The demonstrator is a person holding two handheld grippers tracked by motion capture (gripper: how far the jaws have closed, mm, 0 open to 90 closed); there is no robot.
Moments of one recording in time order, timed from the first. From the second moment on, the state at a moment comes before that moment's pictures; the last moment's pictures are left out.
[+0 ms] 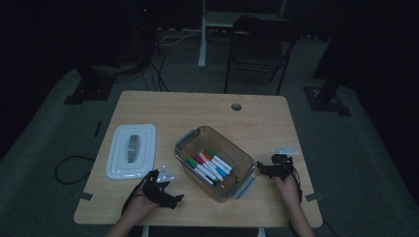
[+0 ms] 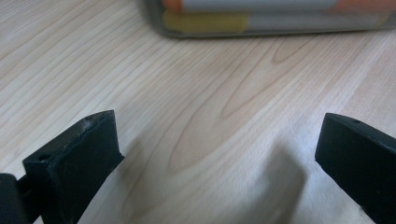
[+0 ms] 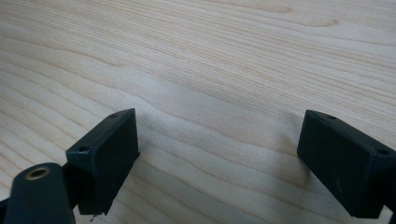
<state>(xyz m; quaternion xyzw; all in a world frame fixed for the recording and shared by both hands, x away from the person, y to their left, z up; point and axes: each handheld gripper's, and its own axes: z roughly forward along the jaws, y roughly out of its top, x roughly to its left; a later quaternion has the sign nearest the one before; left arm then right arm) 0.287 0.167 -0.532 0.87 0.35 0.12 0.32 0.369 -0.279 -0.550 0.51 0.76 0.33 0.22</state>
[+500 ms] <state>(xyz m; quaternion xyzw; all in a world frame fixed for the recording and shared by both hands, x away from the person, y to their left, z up) 0.289 0.226 -0.505 0.82 0.44 0.15 0.33 0.369 -0.279 -0.550 0.51 0.76 0.33 0.22</state>
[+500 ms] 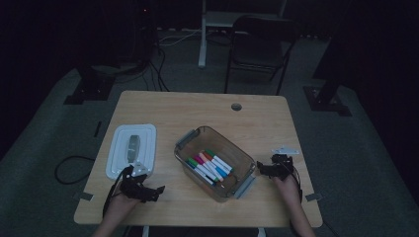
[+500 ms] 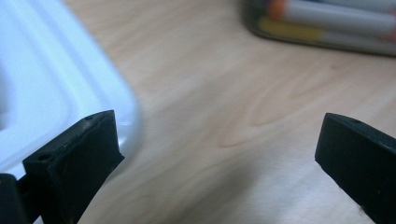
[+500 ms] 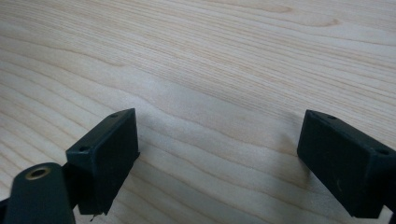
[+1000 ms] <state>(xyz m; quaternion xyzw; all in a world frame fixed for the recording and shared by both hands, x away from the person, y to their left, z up) 0.329 0.271 -0.500 0.75 0.53 0.22 0.32 0.369 -0.279 -0.550 0.51 0.76 0.33 0.22</state>
